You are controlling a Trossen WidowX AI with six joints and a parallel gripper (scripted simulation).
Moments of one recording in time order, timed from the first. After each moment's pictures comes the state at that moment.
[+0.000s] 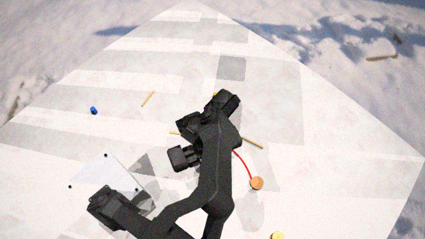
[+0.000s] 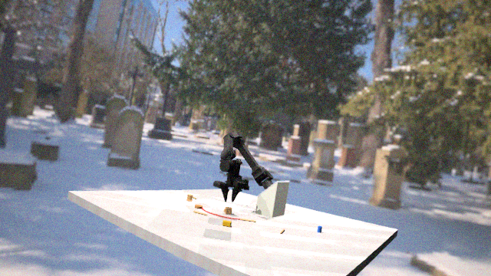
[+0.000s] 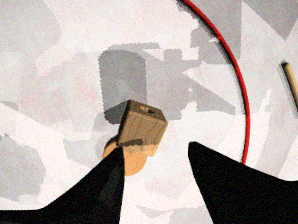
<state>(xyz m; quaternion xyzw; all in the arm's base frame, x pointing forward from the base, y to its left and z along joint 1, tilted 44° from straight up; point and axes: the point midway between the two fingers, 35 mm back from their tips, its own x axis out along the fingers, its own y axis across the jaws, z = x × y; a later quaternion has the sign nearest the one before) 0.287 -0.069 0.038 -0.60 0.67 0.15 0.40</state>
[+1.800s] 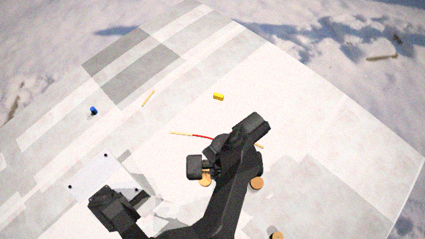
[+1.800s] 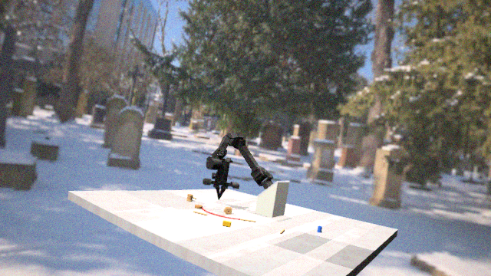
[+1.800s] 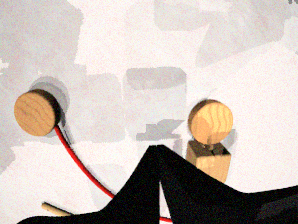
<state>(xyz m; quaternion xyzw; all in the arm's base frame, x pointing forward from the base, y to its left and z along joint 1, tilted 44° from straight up) 0.288 -0.121 0.084 -0.50 -0.02 0.69 -0.52</state>
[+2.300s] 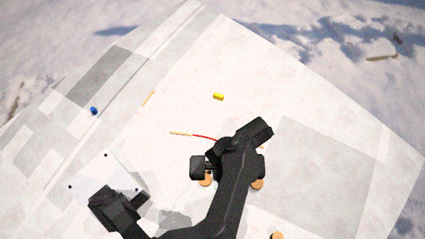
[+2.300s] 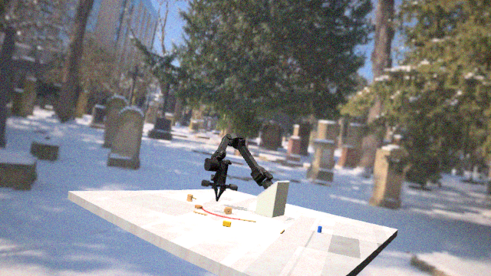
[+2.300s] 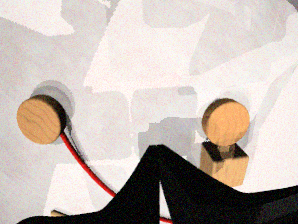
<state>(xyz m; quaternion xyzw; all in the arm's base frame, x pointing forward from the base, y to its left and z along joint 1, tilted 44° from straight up) 0.294 -0.132 0.080 -0.52 0.00 0.69 -0.51</state>
